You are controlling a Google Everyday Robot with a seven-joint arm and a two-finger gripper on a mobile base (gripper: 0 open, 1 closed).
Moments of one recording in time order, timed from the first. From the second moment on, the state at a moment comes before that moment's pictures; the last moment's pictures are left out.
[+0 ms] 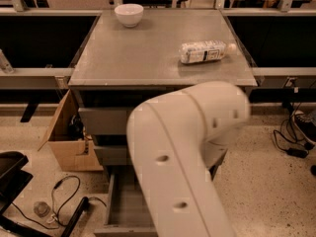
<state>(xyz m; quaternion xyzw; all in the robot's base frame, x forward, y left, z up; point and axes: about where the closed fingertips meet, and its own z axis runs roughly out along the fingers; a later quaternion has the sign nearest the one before) 0.547 -0.037 0.344 -0.17 0.96 0.12 0.19</state>
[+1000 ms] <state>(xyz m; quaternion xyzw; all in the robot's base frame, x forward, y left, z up) 0.456 -0.118 0.497 -0.16 0.95 0.13 0.22</state>
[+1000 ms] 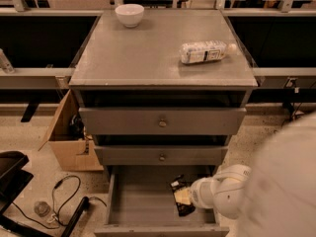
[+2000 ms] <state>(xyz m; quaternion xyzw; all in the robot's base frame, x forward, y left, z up) 0.487 -0.095 0.572 -0.16 0.94 0.13 0.28</state>
